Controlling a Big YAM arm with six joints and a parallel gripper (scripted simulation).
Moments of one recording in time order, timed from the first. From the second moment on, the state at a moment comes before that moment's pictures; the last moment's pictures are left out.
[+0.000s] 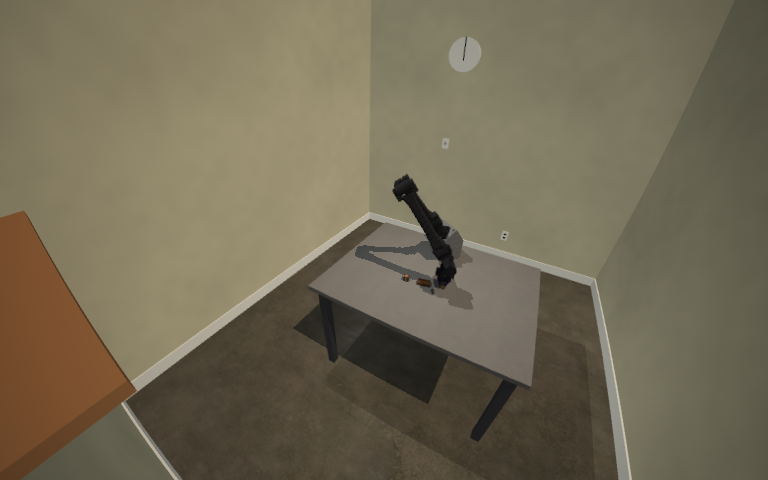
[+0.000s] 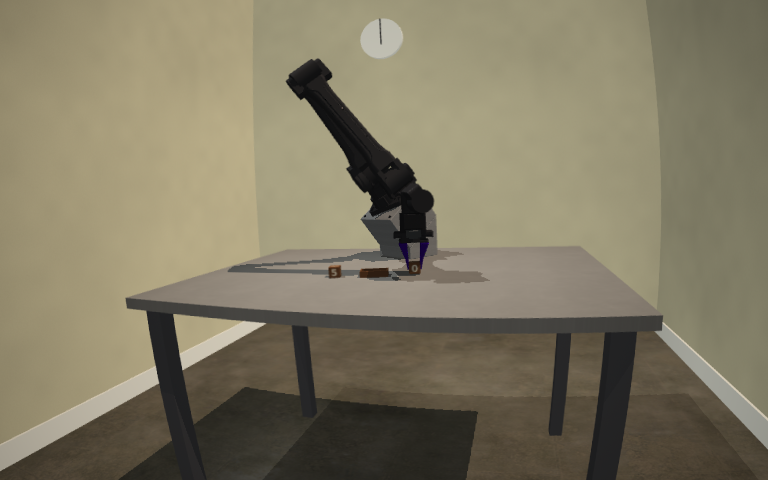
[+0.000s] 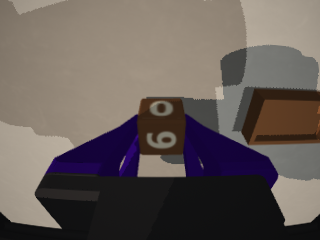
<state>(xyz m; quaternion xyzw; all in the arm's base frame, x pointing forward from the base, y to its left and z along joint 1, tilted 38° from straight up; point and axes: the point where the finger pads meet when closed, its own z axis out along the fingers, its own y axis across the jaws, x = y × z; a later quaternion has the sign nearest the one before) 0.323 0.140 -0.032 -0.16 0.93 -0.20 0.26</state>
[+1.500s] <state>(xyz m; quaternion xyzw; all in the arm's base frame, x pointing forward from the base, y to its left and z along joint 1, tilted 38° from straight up) 0.321 0.138 -0.034 -0.16 0.93 -0.21 0.26</state>
